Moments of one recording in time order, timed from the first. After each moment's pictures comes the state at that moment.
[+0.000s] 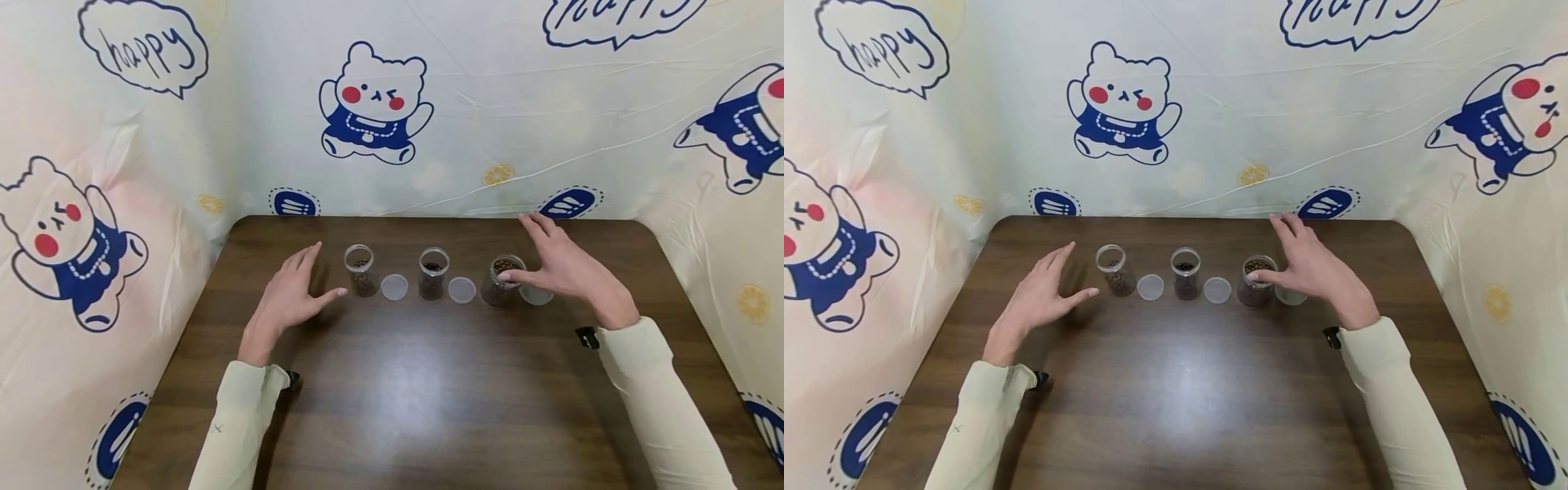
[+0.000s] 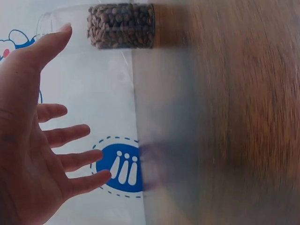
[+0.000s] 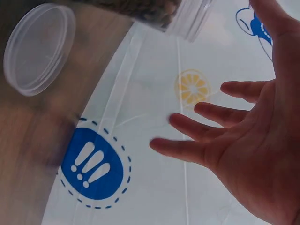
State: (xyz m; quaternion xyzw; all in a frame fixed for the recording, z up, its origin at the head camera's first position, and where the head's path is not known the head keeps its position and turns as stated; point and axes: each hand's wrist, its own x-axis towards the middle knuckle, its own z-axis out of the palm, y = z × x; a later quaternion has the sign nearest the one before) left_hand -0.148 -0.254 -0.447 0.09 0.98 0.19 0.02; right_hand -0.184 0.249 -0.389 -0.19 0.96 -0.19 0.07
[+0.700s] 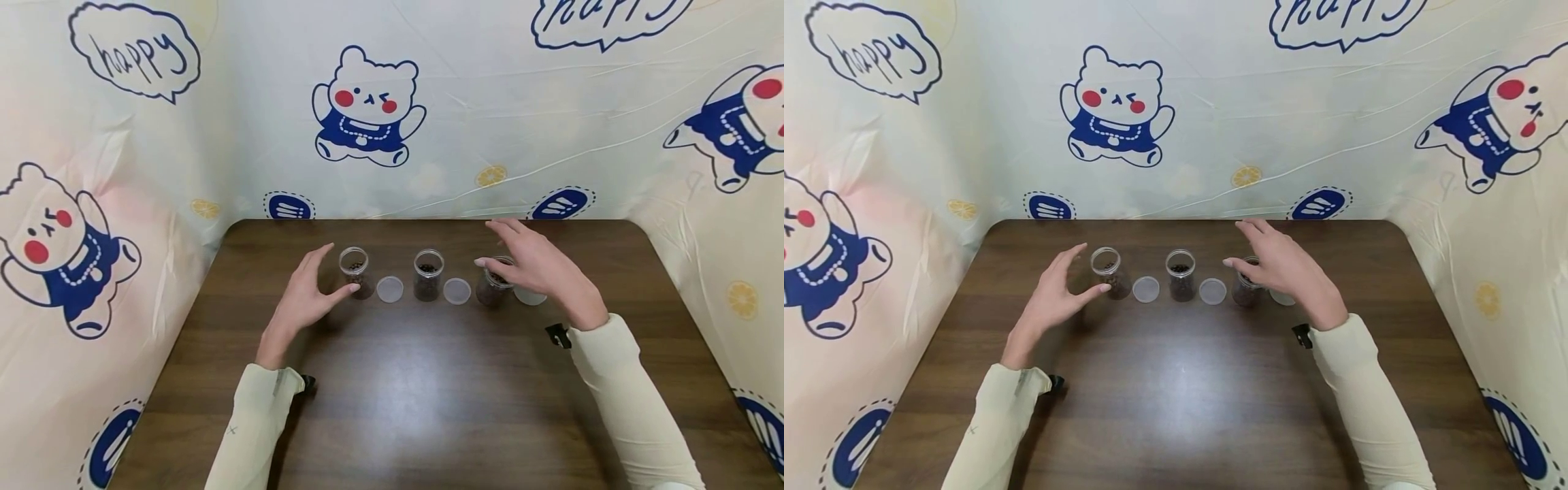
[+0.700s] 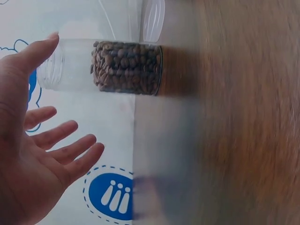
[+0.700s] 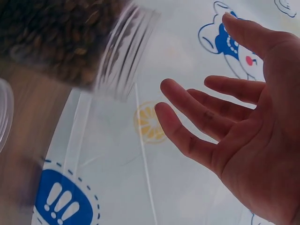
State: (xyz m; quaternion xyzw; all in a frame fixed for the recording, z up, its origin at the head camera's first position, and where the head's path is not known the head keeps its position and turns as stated) left_hand -0.152 -0.221 -0.454 0.08 0.93 0.35 -0.01; right_hand -0.179 0.207 -0.373 -0.24 0.95 -0.20 0.03
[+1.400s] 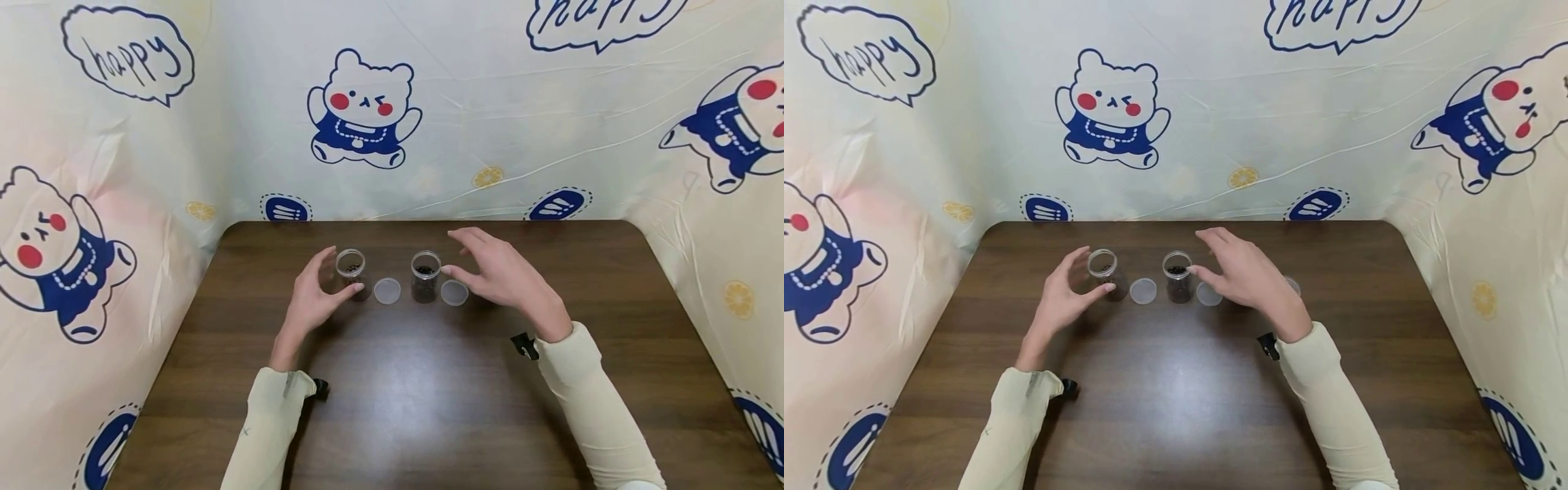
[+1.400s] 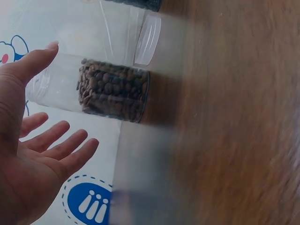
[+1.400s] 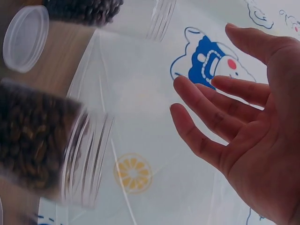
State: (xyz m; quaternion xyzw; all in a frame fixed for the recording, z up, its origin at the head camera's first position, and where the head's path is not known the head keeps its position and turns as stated) left_hand -0.156 -0.204 -0.471 0.05 0.88 0.47 -0.04; right_hand -0.163 0.160 -0.371 -0.27 0.93 -0.25 0.00
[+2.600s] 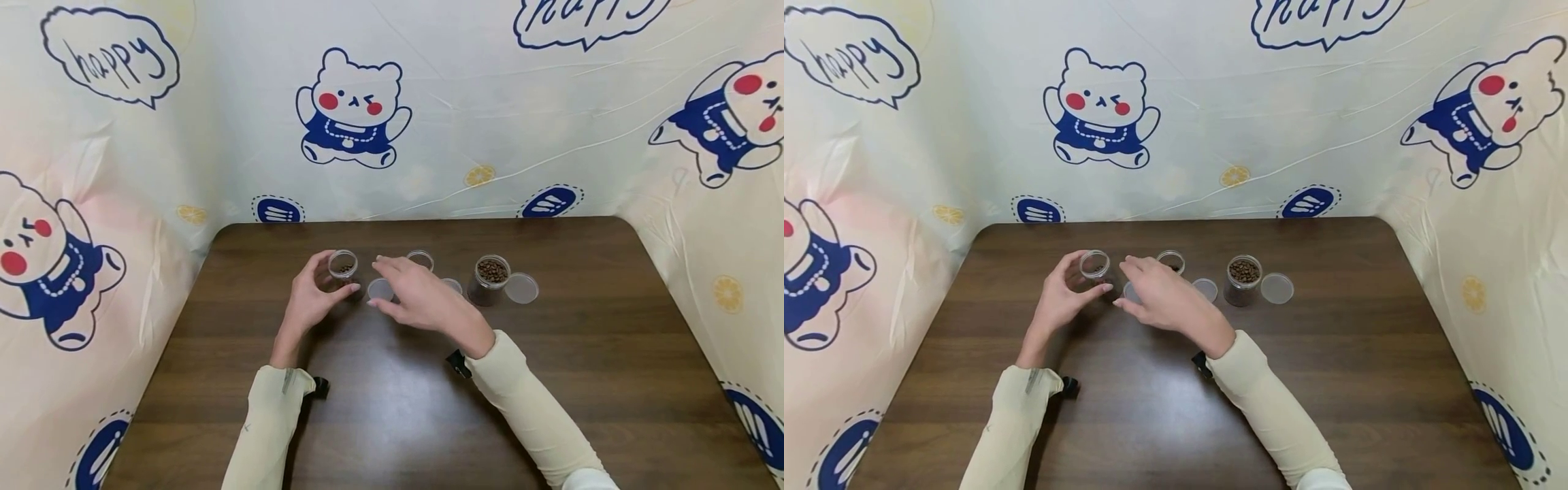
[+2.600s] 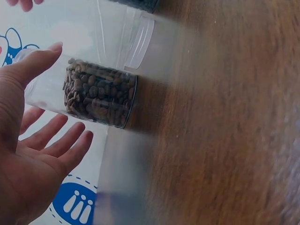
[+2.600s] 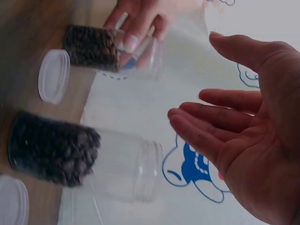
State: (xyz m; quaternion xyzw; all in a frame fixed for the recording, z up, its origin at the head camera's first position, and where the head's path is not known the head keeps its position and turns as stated) left_hand -0.165 -0.200 -0.484 0.06 0.84 0.53 -0.04; right_hand -0.143 0.062 -0.385 -0.39 0.90 -0.21 -0.01
